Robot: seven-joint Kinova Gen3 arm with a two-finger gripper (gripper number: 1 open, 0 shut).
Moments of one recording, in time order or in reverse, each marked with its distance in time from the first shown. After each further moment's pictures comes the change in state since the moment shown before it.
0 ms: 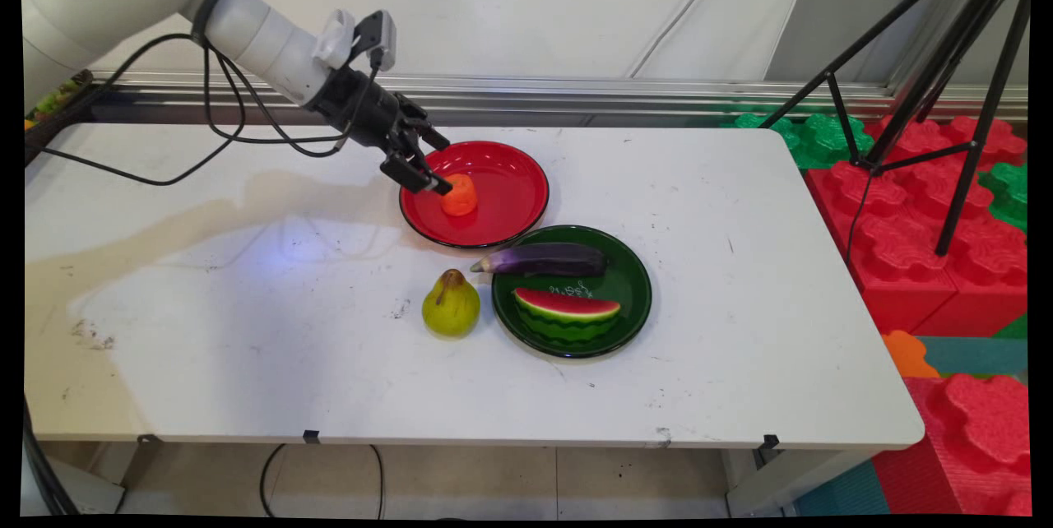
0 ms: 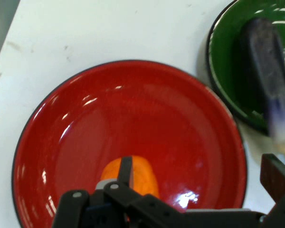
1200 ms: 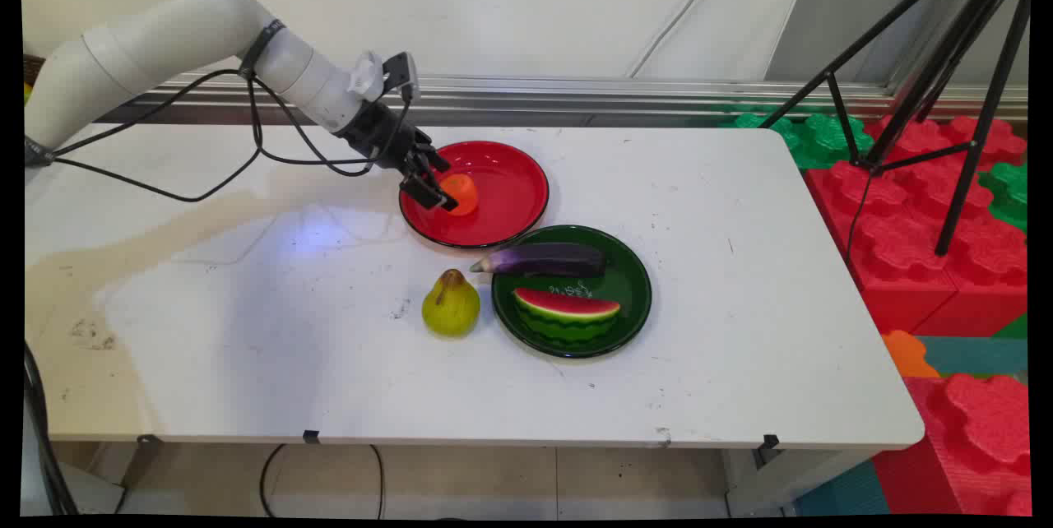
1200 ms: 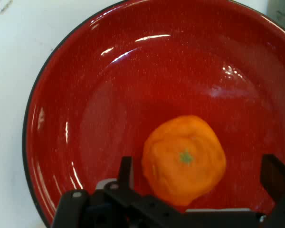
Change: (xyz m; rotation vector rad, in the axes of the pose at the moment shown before) arm -0.035 -0.039 0.064 0.023 -0.080 -0.089
